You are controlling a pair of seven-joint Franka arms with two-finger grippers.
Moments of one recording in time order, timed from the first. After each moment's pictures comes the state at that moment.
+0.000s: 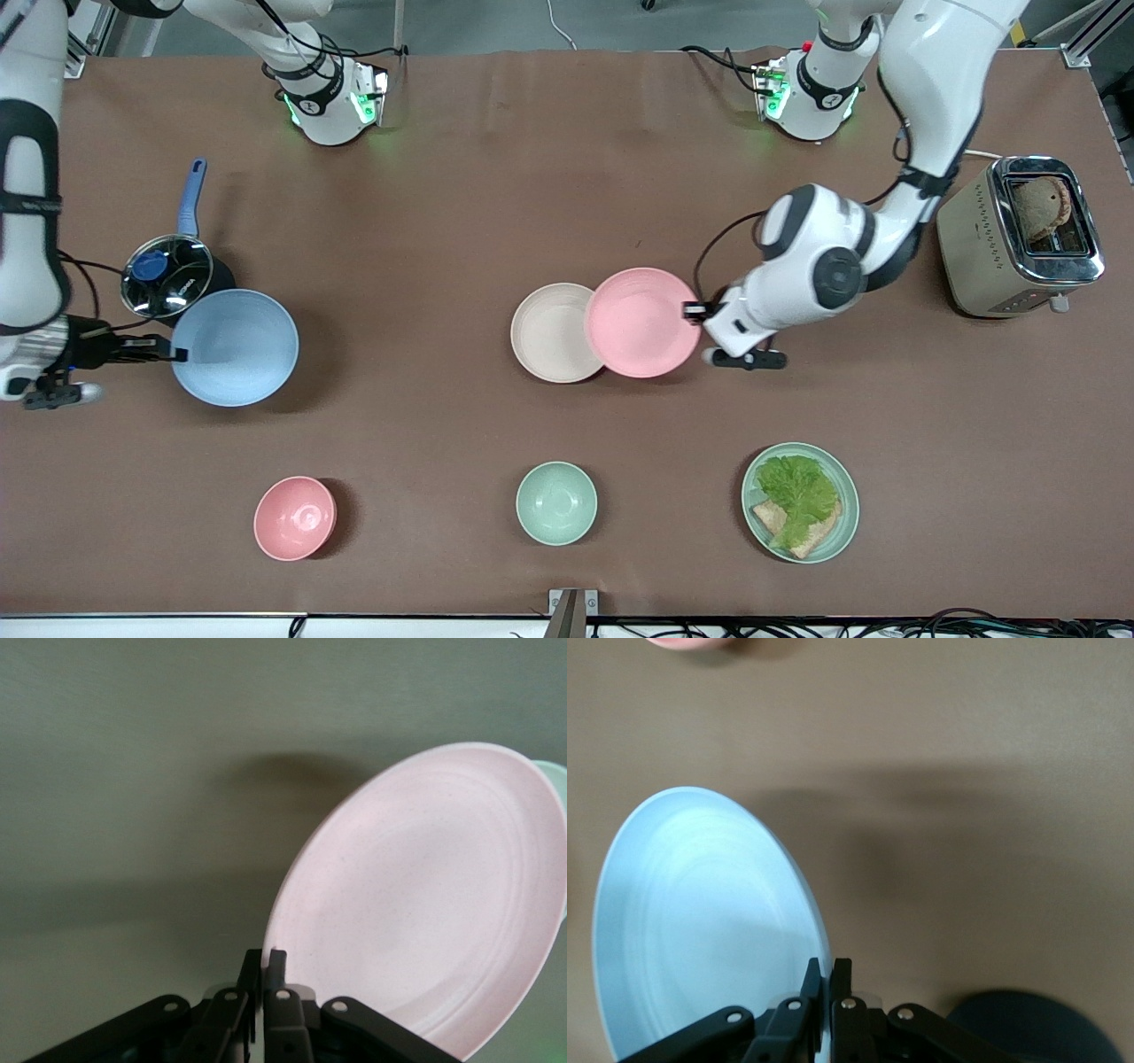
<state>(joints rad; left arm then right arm) 0.00 0.49 -0.53 -1.90 -0.10 2.28 -0.45 0.01 0.49 -0.38 -1.57 0.45 1.74 -0.52</state>
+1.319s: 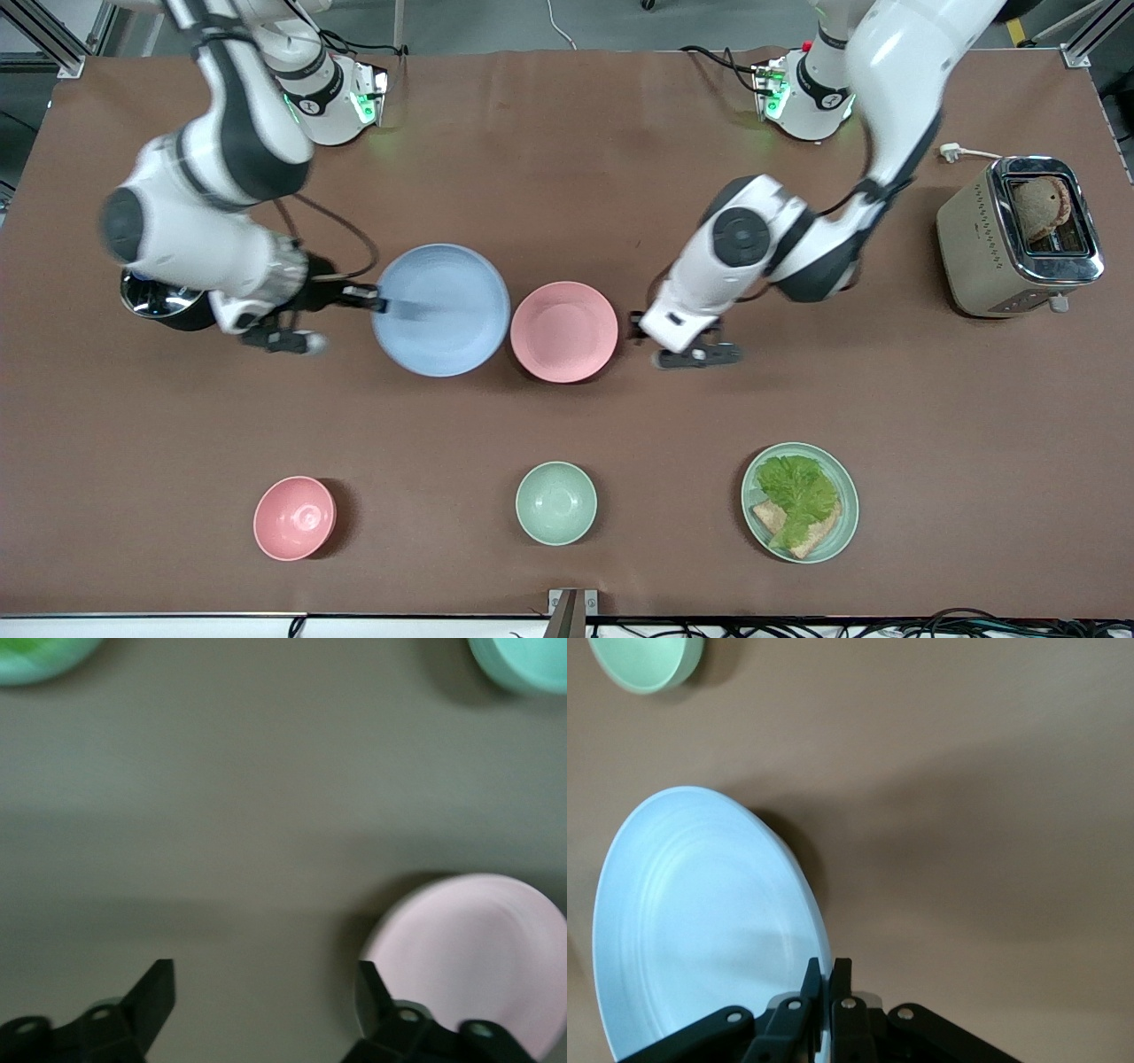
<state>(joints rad) -0.03 0.44 -0.54 -1.77 0.26 2.22 -0.74 0.14 0.18 0.23 -1.93 0.41 2.11 0.36</state>
